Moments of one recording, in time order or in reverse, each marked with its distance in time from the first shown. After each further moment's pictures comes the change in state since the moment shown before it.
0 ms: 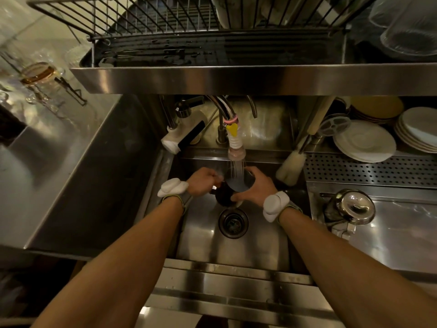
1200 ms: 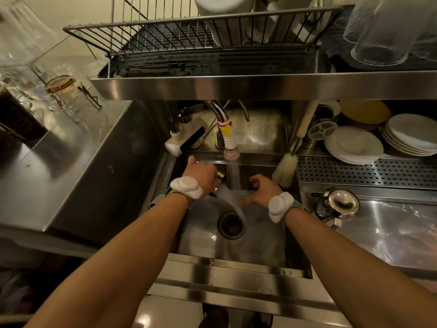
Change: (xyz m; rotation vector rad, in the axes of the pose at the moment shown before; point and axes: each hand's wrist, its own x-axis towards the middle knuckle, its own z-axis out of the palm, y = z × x) left_hand -0.024 0.015 -0.002 1.054 0.315 0.327; right_hand -0.029 0.006 -0.025 -0.191 -0.056 0.048
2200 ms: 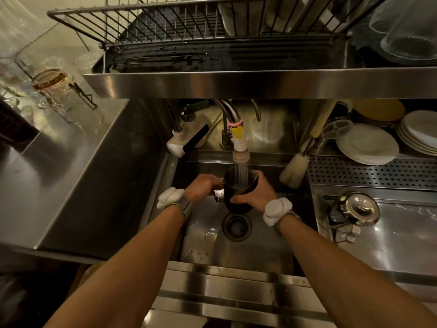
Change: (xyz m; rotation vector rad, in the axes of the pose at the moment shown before) left_hand 0.002 -0.009 0.025 -1.375 -0.291 -0.480; right_hand 0.023 -0.014 0.035 0.370 0.102 -0.059
